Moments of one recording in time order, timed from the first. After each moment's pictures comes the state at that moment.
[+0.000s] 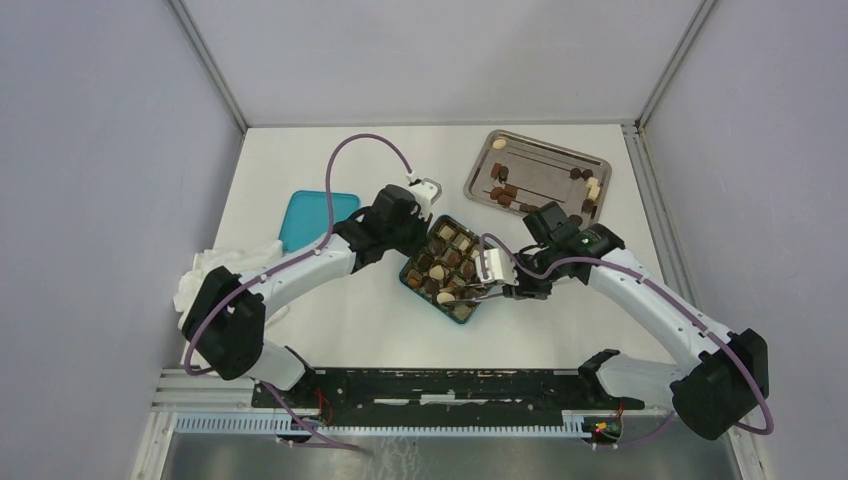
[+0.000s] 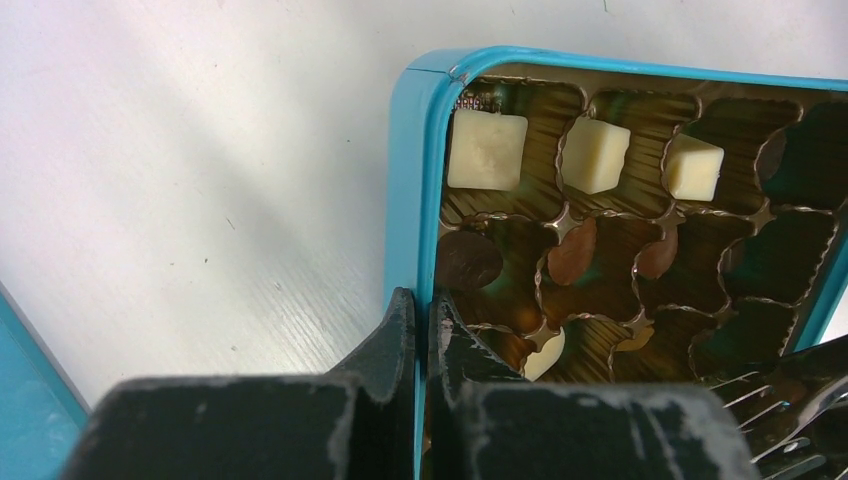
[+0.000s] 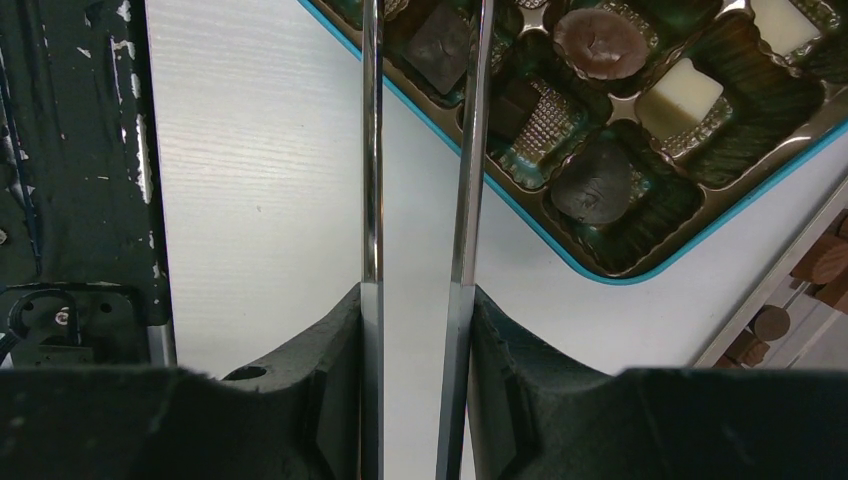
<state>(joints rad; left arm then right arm) -0.70 1.47 1.00 -0.23 0.03 -0.12 0.54 1.17 0.97 -0.99 -0.44 -1.08</state>
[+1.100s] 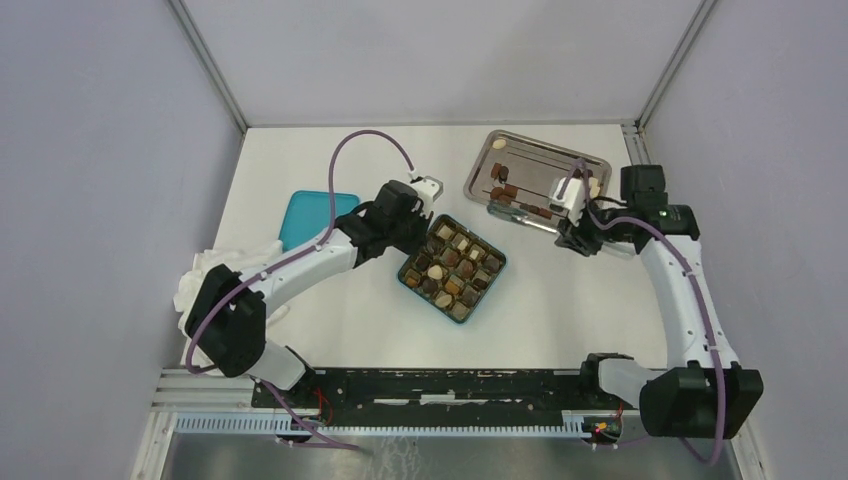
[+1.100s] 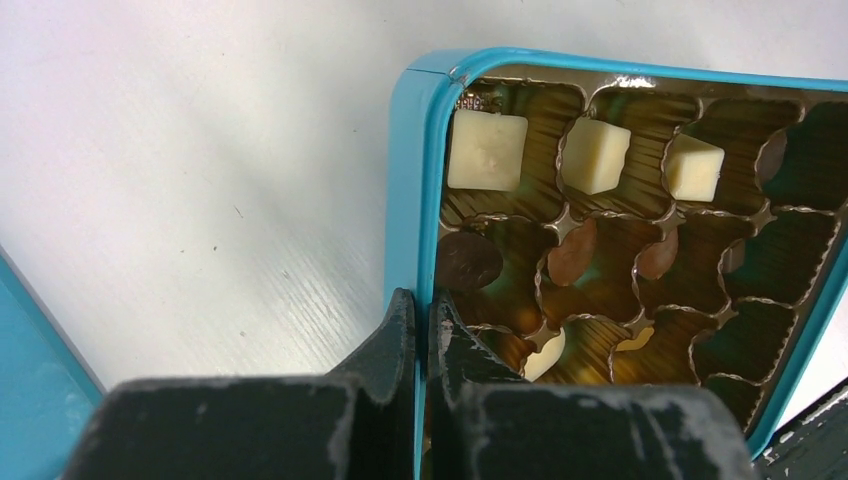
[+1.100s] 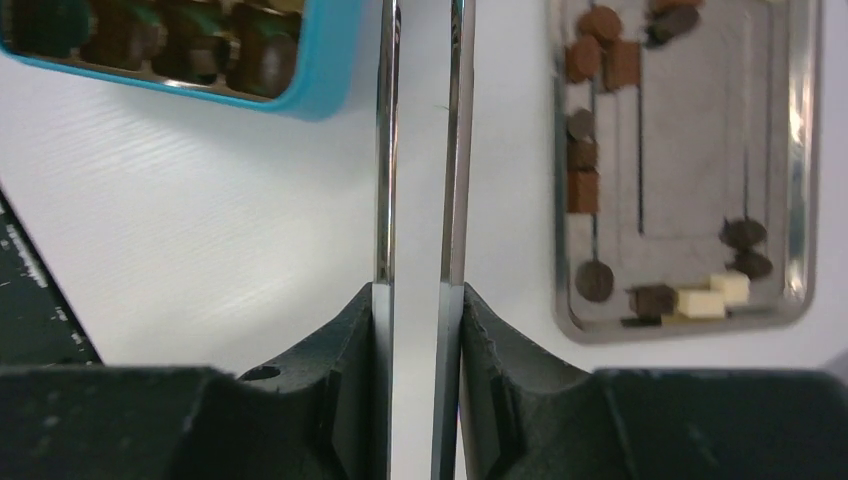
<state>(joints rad) -0.70 1.49 1.05 -0.31 0.02 -0.12 0.02 1.14 1.12 -1.01 -0.69 -1.06</state>
